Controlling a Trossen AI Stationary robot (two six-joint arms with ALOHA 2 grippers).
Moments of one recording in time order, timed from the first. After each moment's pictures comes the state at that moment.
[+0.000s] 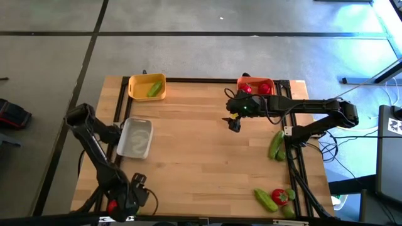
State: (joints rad) left arm -1.00 1.61 1.12 -0.78 0.06 -0.73; right arm -0.14 1.33 1.07 -0.50 0.17 -0.03
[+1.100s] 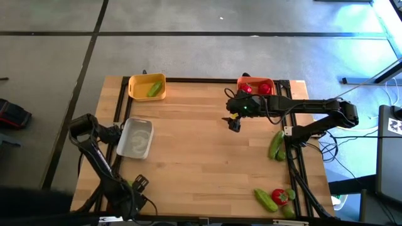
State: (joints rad) left arm -1.04 1.75 1.05 -0.76 0.06 -0.46; right arm -0.14 1.33 1.07 -0.50 0.17 -0.03
